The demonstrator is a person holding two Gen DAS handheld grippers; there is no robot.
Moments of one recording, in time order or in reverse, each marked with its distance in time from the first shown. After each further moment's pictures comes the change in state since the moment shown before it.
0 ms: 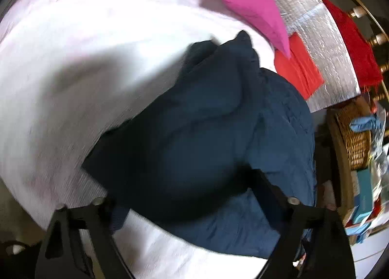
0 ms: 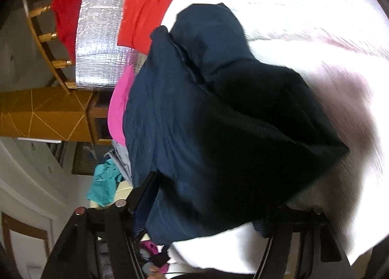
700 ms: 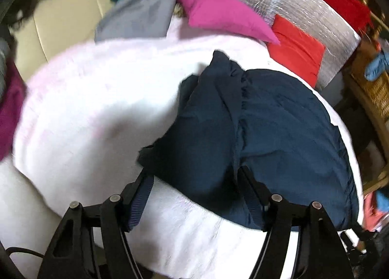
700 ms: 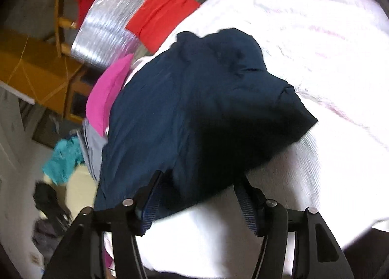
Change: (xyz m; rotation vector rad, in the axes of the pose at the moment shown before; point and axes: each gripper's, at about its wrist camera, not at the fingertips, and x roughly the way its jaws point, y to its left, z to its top) left arm -0.062 -0.061 -0.030 0.351 -0.158 0.288; right arm -0.035 0.065 -0.021 -0.327 -0.053 -0.241
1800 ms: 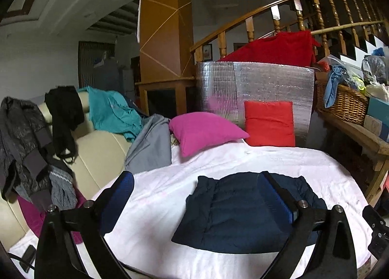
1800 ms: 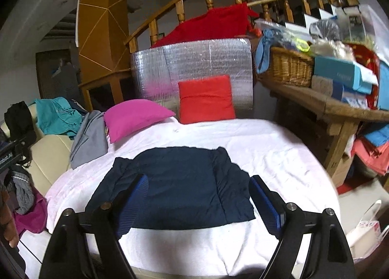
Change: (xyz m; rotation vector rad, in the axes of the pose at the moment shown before) left arm -0.261 -0.094 -0.003 0.272 -0.582 0.112; right arm -0.204 0.192 -0.072 -0.621 -0.501 -0.272
